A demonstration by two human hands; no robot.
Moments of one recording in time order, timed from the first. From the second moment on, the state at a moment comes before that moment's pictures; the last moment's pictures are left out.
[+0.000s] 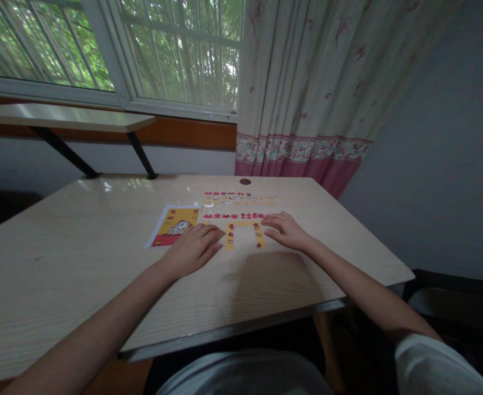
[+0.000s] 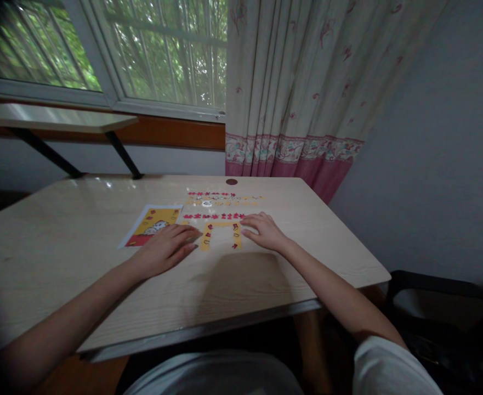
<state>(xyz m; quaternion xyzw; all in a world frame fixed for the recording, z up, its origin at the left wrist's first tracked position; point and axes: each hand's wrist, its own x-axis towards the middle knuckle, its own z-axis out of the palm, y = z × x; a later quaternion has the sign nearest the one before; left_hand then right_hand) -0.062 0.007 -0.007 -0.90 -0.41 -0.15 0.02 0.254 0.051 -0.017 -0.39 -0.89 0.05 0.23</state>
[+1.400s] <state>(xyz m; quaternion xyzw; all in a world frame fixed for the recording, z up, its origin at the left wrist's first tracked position) -0.067 0.008 -0.011 -0.88 -0.42 -0.23 -0.01 0.279 0.059 -0.012 -0.42 -0.83 0.22 0.29</state>
